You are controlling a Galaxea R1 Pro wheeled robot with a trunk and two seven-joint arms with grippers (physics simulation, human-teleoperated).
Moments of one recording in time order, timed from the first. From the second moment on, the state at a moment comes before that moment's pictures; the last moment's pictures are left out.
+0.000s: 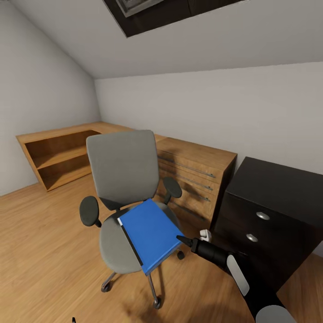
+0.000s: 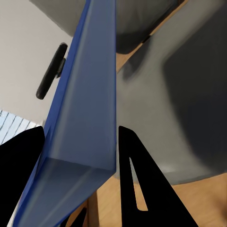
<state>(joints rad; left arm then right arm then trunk) -0.28 0.04 0.35 -0.03 0.09 -0.97 0.16 -0.48 -0.03 -0.03 -0.87 -0.44 0.55 0.85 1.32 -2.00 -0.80</state>
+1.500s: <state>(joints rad) -0.28 0.03 0.35 -0.02 0.09 -0.96 0.15 -0.48 -0.08 -0.02 -1.14 -0.46 0.86 0.73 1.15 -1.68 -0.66</state>
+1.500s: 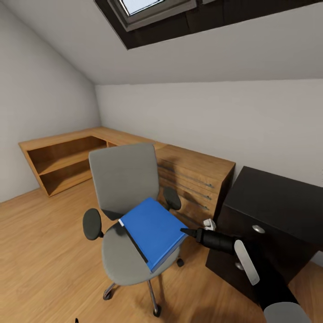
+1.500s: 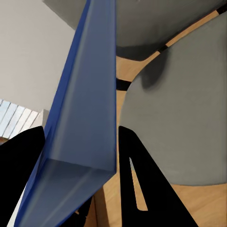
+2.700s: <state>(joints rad) -0.27 0.01 0.34 -0.02 0.03 -0.84 0.14 -0.48 -0.09 -0.08 -1.14 -0.48 0.85 0.74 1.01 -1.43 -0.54</state>
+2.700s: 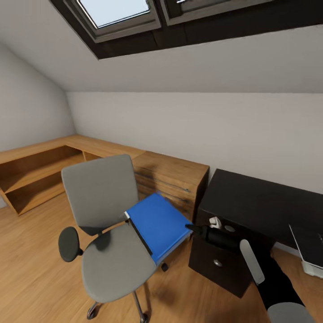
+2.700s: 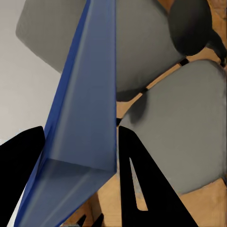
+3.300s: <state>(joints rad) -0.12 -0.03 0.33 -0.02 -0.23 -1.05 0.14 -0.48 -0.11 -0.16 -1.14 -0.46 0.85 0.74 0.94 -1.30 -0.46</state>
